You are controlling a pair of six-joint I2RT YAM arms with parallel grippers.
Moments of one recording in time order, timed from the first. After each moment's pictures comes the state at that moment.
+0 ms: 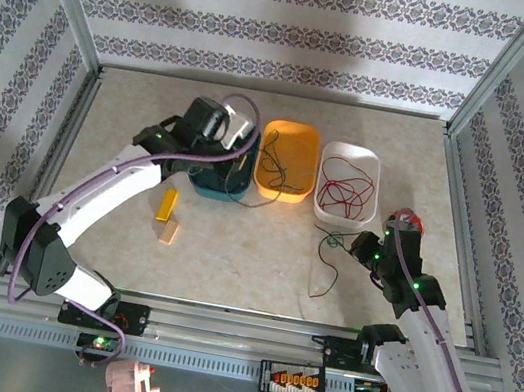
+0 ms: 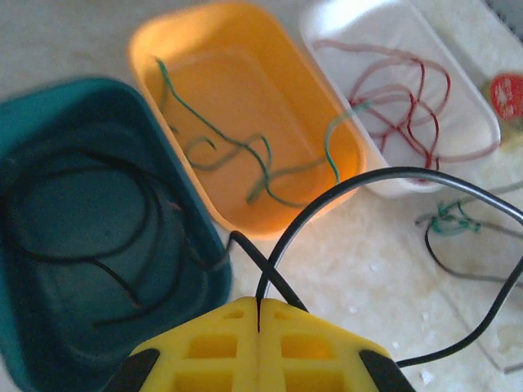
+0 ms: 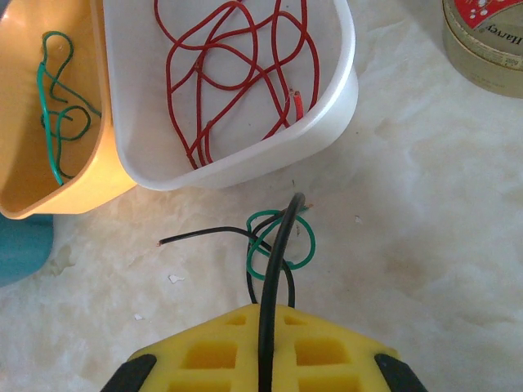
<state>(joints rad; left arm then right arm) -0.49 1.46 1.38 -0.67 0.15 -0.12 0.17 0.69 0.53 -0.63 -0.08 0.70</state>
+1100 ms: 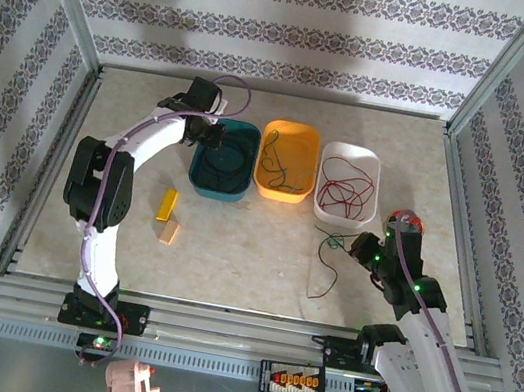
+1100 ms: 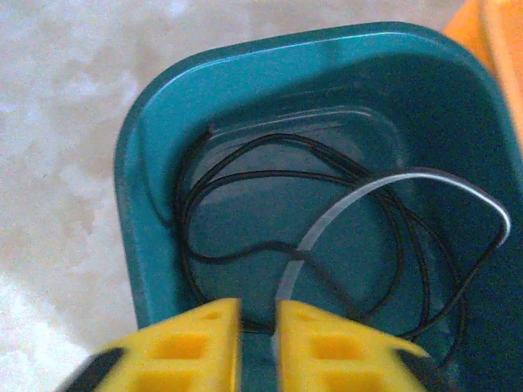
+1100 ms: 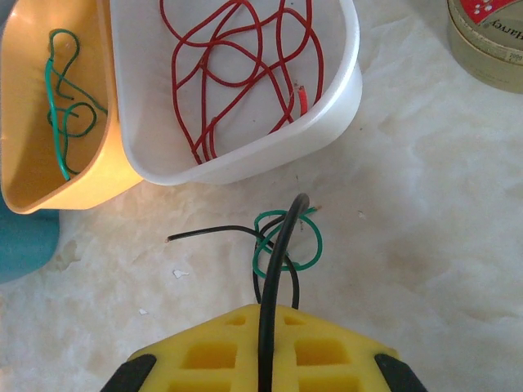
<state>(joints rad) -0.24 1.96 1.58 -0.61 0.04 -0.08 0.17 0.67 0.53 -0.64 -0.09 0.70</state>
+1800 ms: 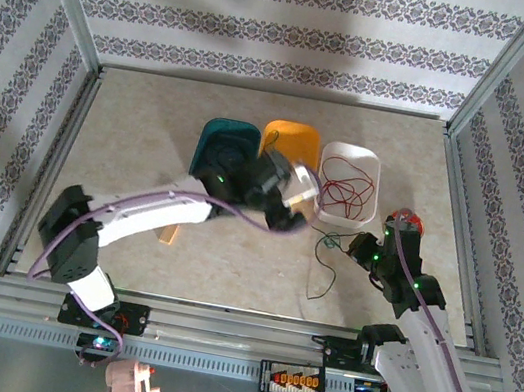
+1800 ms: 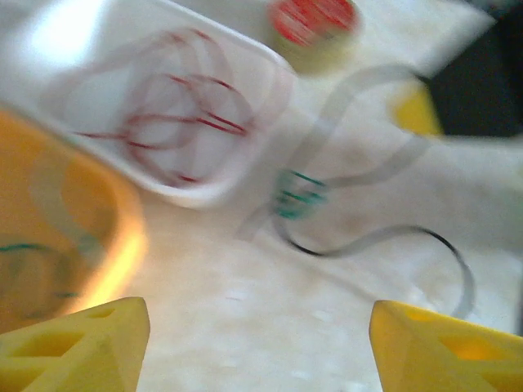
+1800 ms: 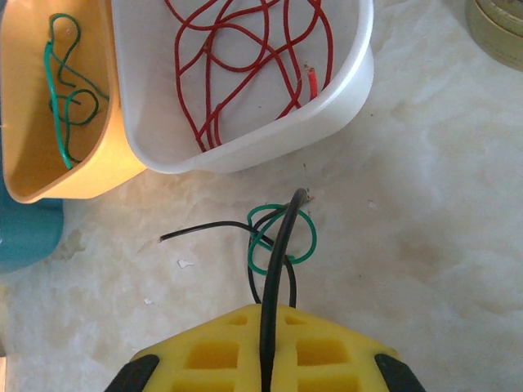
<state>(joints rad) -0.92 1.65 1.30 -0.39 0.14 0.10 0.17 0.69 0.53 -0.64 -0.12 0.71</state>
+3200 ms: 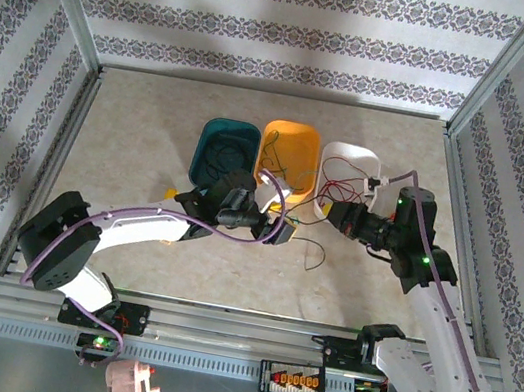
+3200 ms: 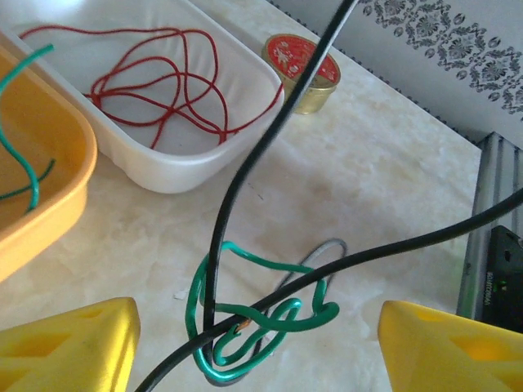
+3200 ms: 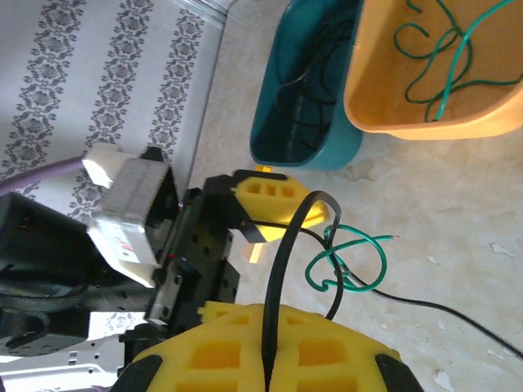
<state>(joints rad) -0.80 1.52 0.88 0.14 0.30 -0.22 0.17 0.85 0.78 -0.50 -0.77 0.66</state>
